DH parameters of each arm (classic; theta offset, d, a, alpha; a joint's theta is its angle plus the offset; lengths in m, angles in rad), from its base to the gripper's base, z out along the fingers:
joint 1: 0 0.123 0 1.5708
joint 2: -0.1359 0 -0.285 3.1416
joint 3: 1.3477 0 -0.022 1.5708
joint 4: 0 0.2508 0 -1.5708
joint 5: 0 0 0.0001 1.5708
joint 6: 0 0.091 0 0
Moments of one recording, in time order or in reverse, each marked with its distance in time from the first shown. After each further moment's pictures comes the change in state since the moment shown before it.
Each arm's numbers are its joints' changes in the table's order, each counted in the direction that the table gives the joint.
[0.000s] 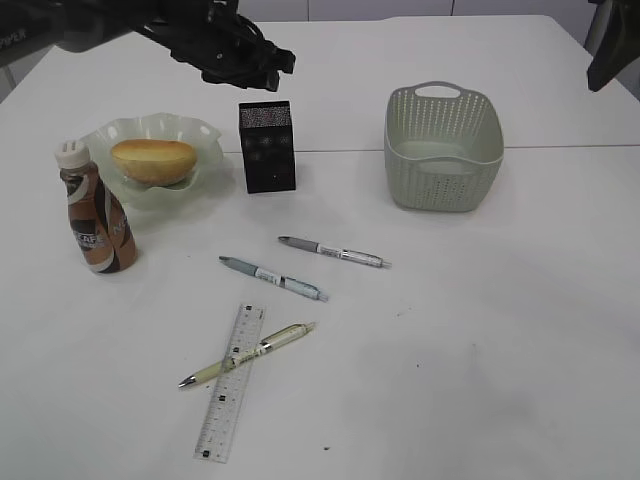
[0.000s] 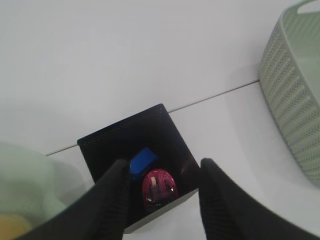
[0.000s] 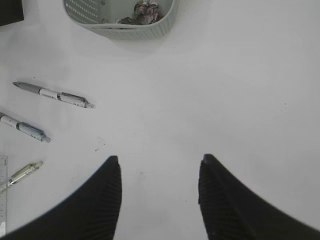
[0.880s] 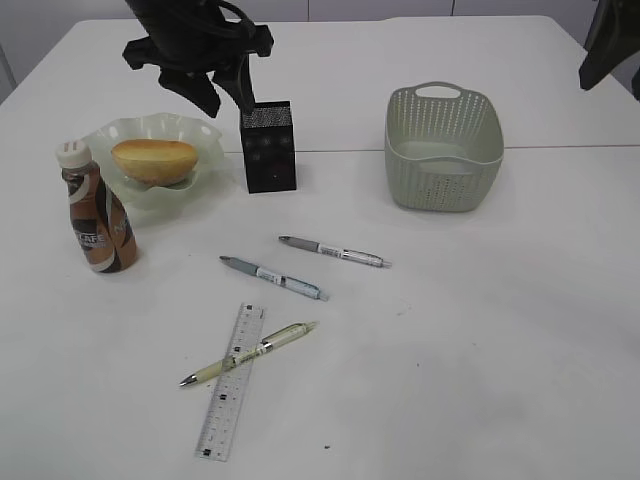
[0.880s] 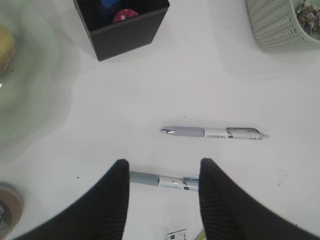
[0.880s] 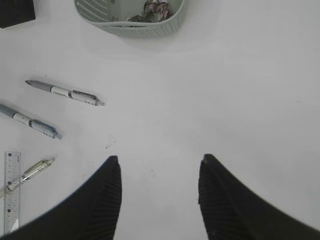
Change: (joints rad) left arm -0.002 0.167 0.000 -0.095 0.594 -0.127; right arm 0.000 0.000 0.000 0.033 0.000 0.000
